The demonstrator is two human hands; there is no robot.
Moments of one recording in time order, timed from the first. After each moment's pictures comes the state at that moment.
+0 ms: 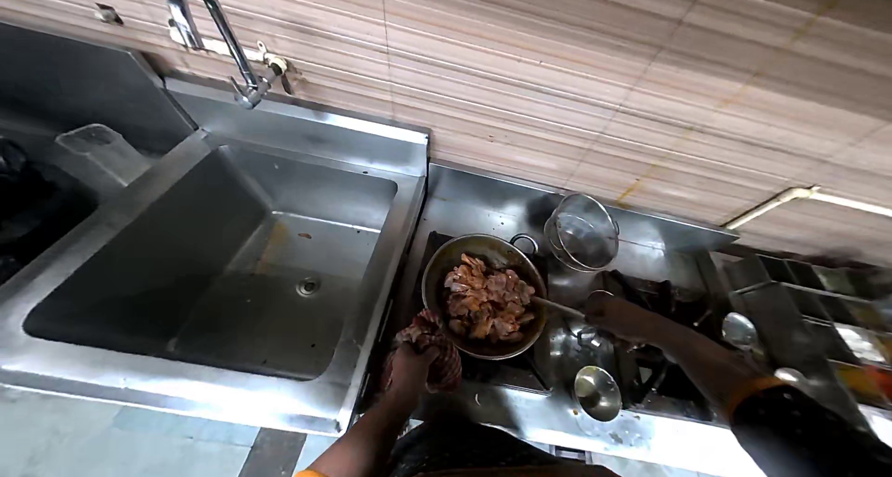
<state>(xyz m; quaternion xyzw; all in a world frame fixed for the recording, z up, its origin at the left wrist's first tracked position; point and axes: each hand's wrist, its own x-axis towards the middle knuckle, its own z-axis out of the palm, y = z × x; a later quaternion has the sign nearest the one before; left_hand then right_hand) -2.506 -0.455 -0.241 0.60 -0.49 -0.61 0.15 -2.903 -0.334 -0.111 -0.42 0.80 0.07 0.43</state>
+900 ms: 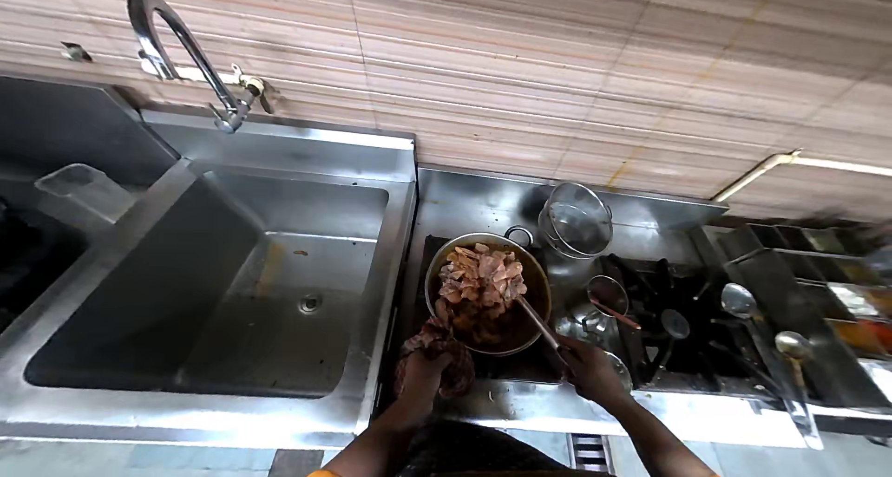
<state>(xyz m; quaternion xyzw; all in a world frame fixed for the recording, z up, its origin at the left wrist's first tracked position) -2.502 -0.455 -0.243 0.57 -0.49 -0.65 0.13 -2.778 -0.264 -0.195 -0.31 0.83 -0.26 0.37</state>
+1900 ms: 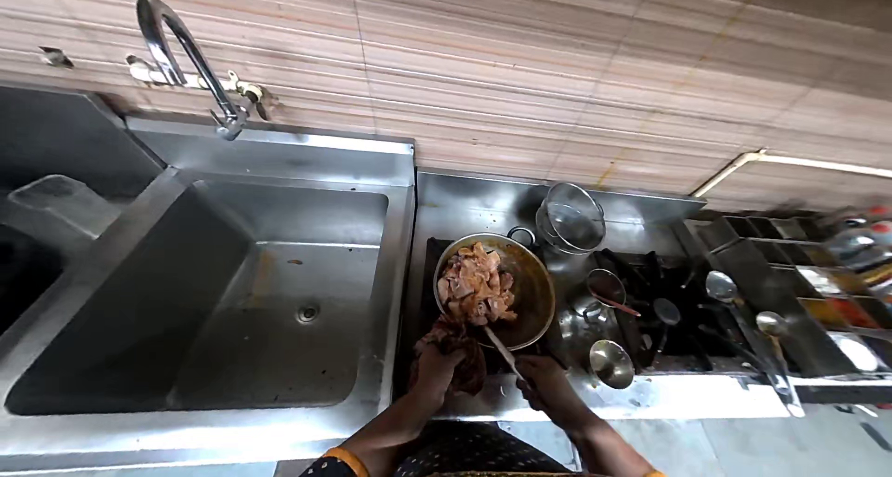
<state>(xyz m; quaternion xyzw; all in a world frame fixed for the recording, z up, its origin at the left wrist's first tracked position) -2.490 -0.474 -0.247 0.51 -0.51 -0.68 0.11 -2.653 -0.303 -0.203 -0.12 0.71 -0.45 0.52</state>
